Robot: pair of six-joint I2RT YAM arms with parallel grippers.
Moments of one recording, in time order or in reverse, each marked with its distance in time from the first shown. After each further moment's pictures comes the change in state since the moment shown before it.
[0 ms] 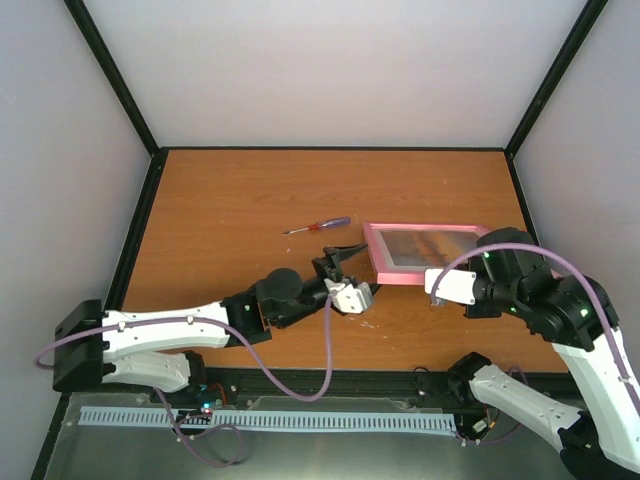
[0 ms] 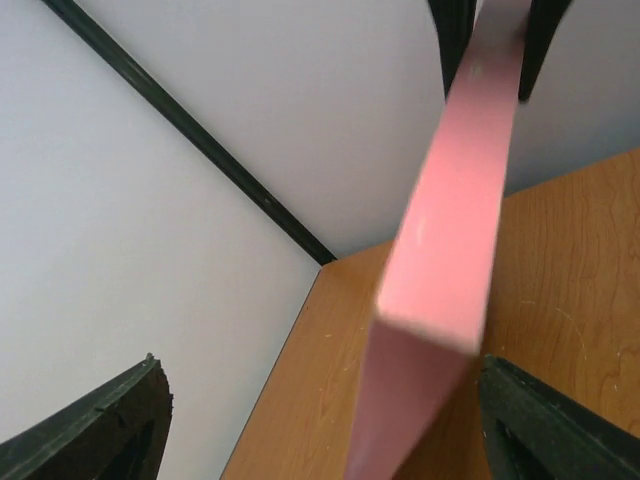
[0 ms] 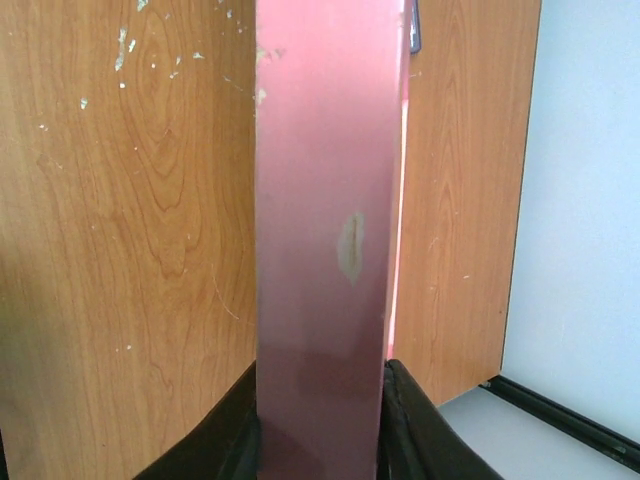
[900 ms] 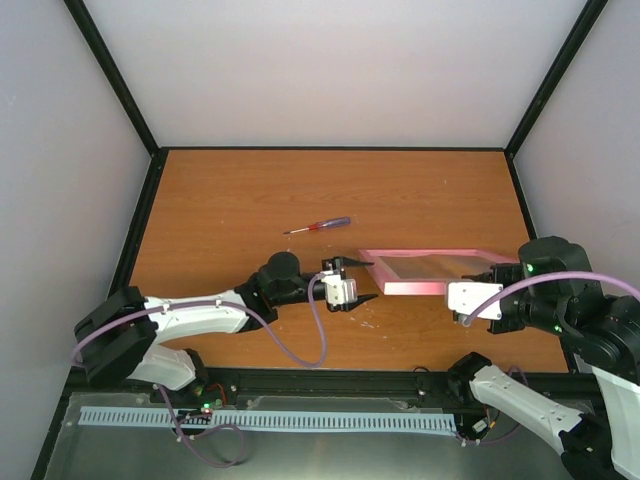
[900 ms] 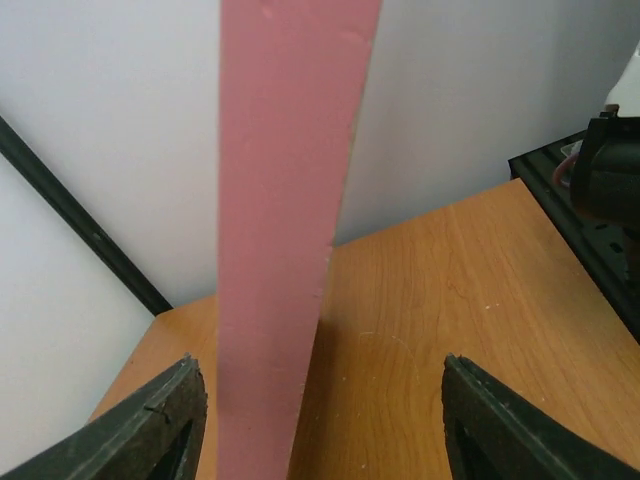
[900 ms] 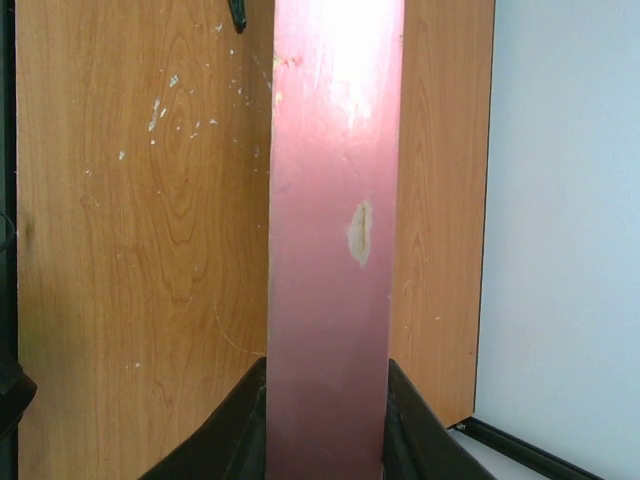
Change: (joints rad) left arm 0.255 0.142 -0.177 0.300 0.615 -0.215; right arm 0.000 -0.017 0.225 -0.143 -0.126 -0.037
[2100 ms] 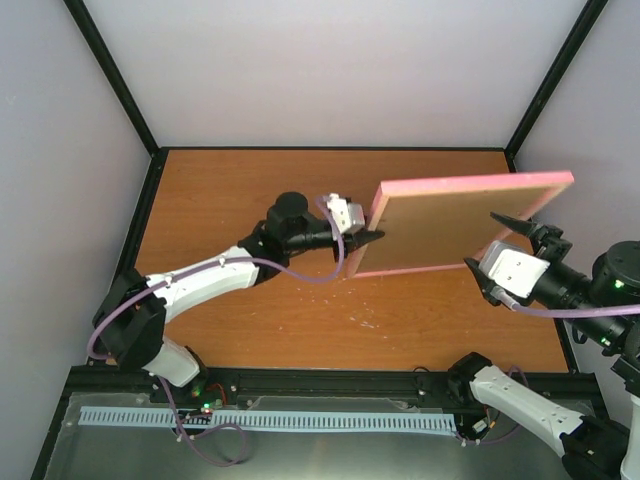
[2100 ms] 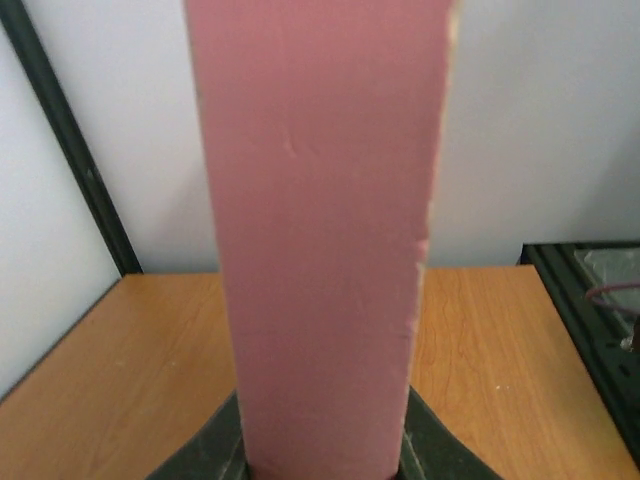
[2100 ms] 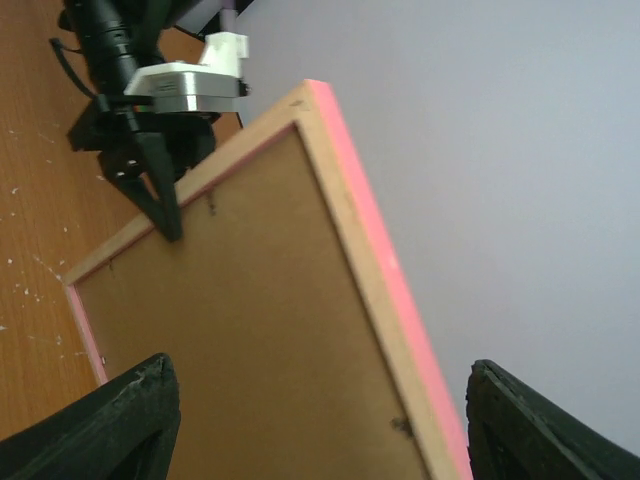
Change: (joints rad) left arm 0.170 0.135 0.369 -0.253 0.182 -0.280; right arm 0.000 -0.017 0.189 0.330 -0.037 0.178
